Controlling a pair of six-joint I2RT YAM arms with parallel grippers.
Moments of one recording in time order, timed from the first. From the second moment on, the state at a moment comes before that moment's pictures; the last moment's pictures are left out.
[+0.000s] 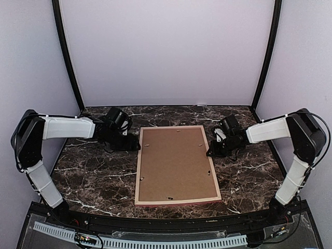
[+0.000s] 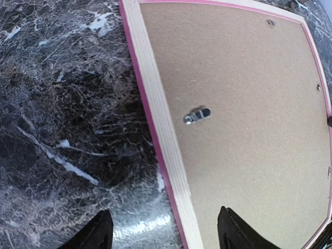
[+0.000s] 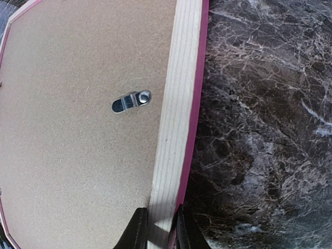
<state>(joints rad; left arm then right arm) -0.55 1.73 1.10 -0.39 0.09 -0.45 0.47 1.73 0.91 -0.21 -0.23 0.40</state>
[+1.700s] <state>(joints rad) -0.86 1.66 0.92 -0.47 0.04 -0.53 0.47 1.73 0.90 -0.19 -0.24 0.40</state>
